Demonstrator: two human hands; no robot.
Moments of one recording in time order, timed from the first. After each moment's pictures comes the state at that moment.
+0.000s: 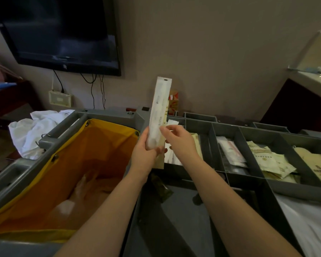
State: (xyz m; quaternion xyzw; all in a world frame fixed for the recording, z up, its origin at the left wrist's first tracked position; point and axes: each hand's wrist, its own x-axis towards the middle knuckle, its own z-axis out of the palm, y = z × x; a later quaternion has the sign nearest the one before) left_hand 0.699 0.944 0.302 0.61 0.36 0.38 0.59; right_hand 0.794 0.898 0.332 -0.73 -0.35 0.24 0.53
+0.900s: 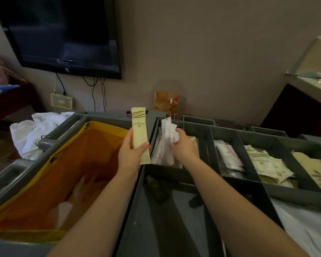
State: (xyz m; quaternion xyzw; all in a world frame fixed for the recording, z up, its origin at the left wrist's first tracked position) left_hand 0.689 0.961 0.297 0.53 0.39 0.43 0.62; right_hand 0.831 0.906 0.306 -0.85 -0.36 0.17 0.34
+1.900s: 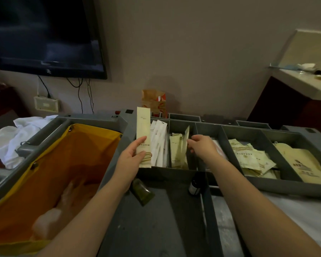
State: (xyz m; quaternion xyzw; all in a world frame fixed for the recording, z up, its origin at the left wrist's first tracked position) left_hand 0.700 0.930 0.302 0.63 0.36 0.30 0.61; right_hand 0.898 0.841 0.320 -0.86 -0.27 0.21 0.39
